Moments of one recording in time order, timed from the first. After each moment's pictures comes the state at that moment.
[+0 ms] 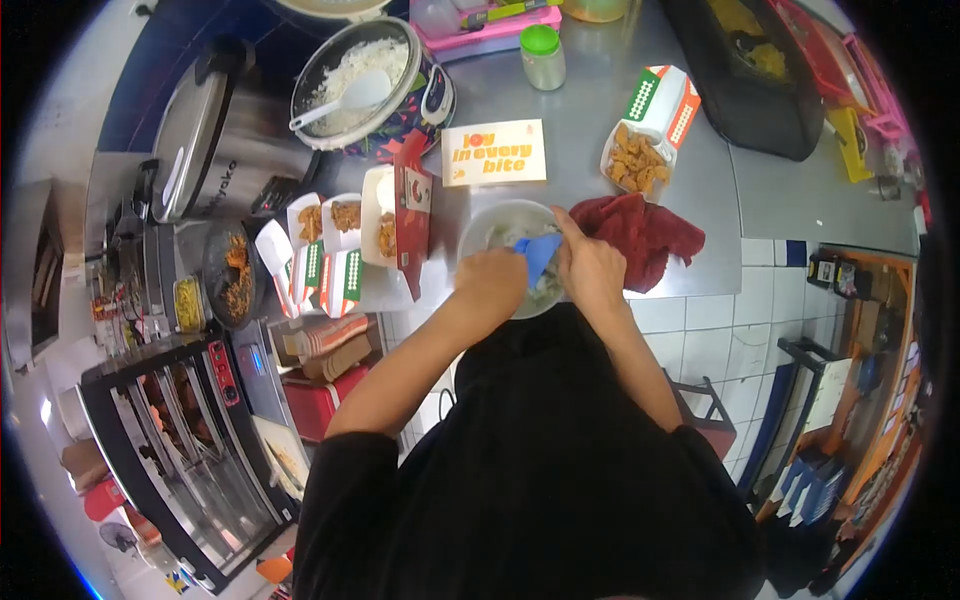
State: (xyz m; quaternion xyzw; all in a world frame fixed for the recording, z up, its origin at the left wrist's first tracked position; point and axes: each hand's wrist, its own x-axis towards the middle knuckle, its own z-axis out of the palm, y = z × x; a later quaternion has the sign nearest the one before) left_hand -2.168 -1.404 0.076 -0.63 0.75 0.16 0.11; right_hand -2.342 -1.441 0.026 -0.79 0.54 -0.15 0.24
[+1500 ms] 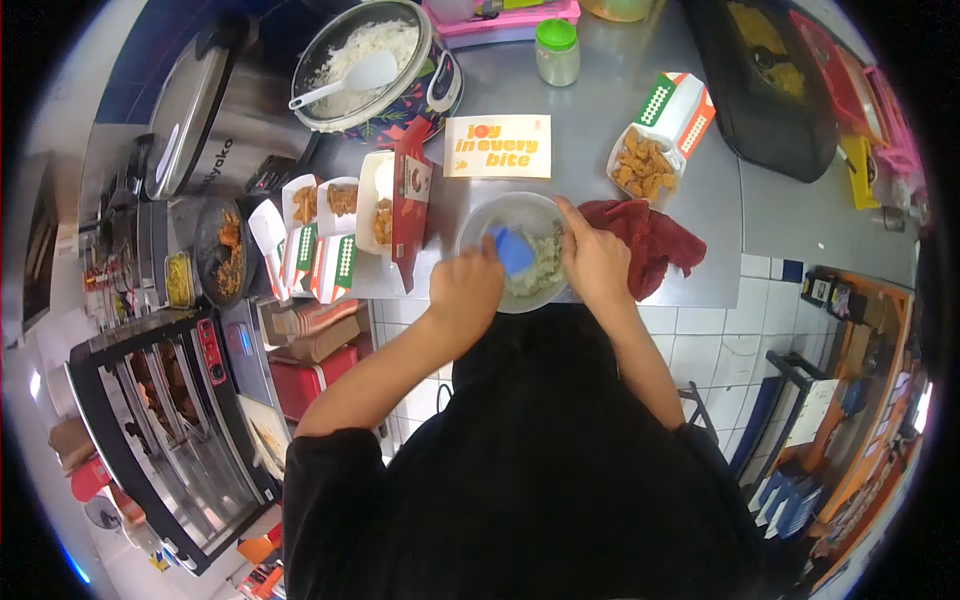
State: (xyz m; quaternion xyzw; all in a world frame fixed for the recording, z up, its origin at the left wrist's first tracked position) left_hand -2.162 -1.385 0.073 -0.71 0.70 -0.04 0.13; right_hand -2.339 -1.470 0.027 -0.81 0.52 -0.14 0.25
